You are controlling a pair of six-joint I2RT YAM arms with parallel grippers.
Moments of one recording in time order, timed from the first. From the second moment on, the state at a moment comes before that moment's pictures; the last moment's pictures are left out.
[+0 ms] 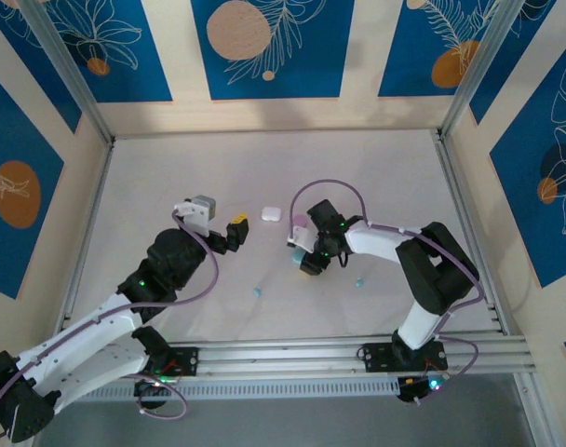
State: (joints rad) left arm -0.75 0.79 0.57 0.11 -0.32 -0.14; right arm 0.58 1.68 0.89 -0.41 -0.23 -0.56
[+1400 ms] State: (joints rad) left arm -0.74 0.85 0.57 0.12 -0.29 -0.15; right arm 0.56 1.69 0.84 -0.29 -0.36 -0.76
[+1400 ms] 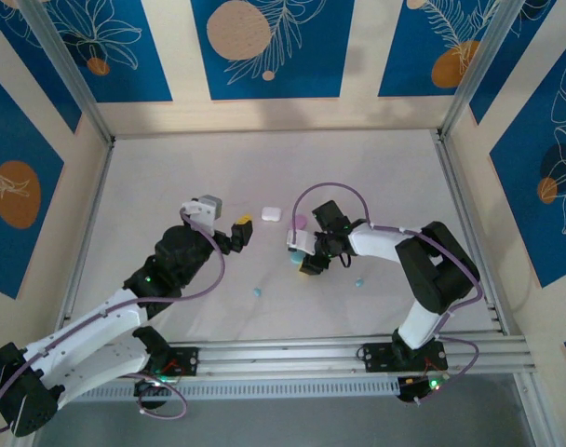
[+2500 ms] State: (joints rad) left arm -0.73 1.21 0.86 0.05 0.26 -0.26; right arm 0.57 1.16 0.75 -0.02 -0.44 -0.46
